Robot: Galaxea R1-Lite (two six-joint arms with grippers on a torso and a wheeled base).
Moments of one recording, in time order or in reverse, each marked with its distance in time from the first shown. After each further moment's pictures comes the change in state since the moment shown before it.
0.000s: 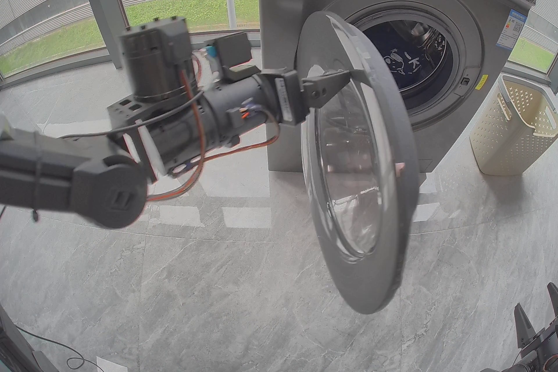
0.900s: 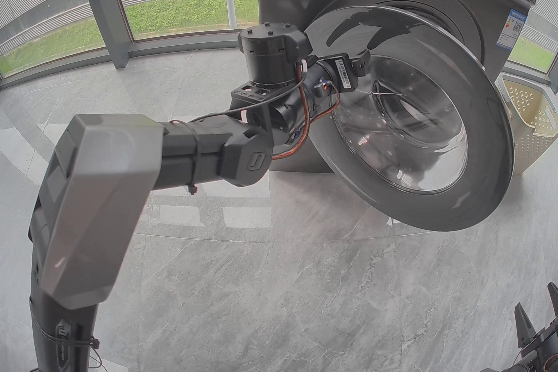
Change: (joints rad) left arm -0.033 0.495 -0.727 0.146 0.289 -0.109; right arm 0.000 0.000 0.000 0.000 0.000 0.000
